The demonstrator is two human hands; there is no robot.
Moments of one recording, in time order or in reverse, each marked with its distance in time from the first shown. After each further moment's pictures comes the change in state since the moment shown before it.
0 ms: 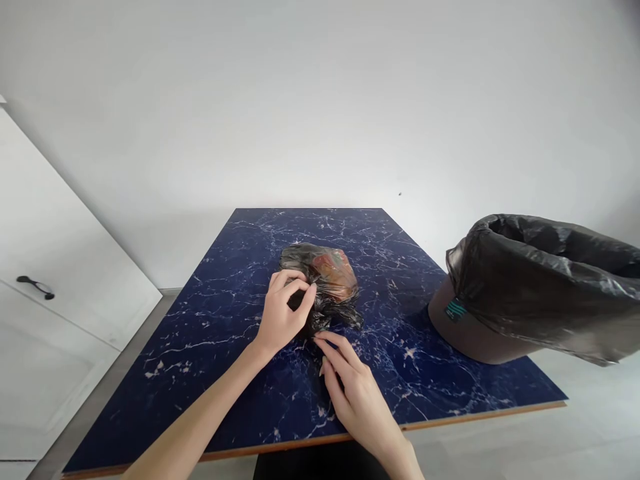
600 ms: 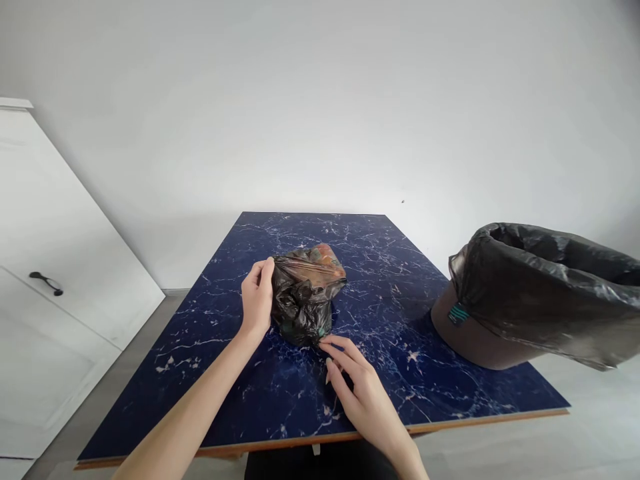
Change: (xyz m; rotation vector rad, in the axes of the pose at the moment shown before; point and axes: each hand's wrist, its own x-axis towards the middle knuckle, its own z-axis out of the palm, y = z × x) left_hand 0.011 -0.041 -0.025 -0.410 0.340 -0.484; right_hand -0.001 -0.003 -0.003 0.174 -0.031 0.096
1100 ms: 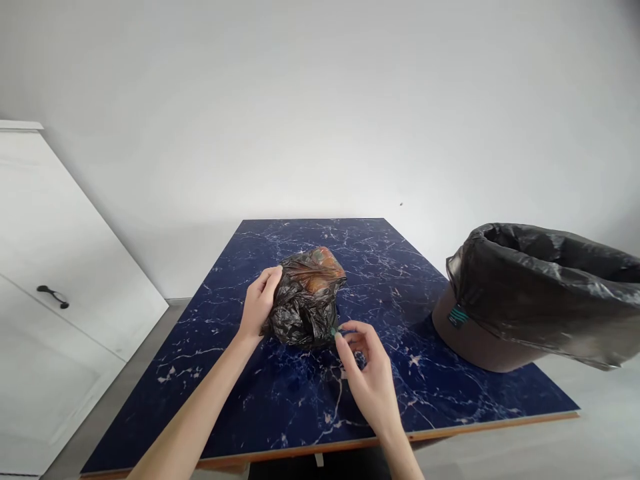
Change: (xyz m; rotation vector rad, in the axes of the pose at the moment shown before) left_hand 0.002 0.021 -0.004 0.030 -0.198 -0.040; right_hand 0.026 -0.007 0.002 0.185 0.441 0.156
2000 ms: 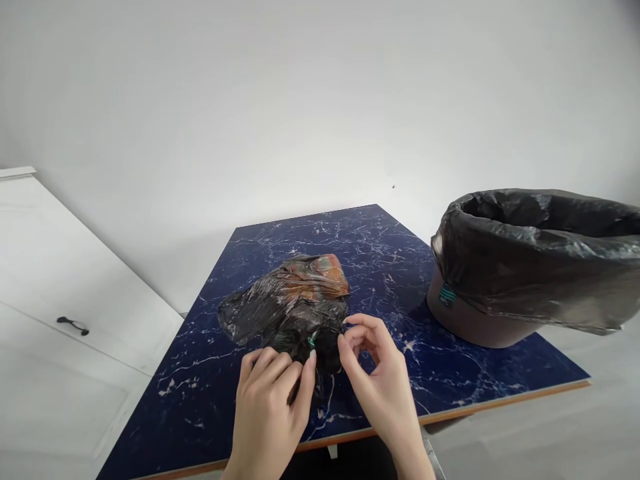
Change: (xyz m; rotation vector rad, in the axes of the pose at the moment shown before) left_hand -0.140 0.058 0.029 0.907 -0.228 0.618; right_hand -0.005 -0.035 -0.032 0.108 0.028 0.039
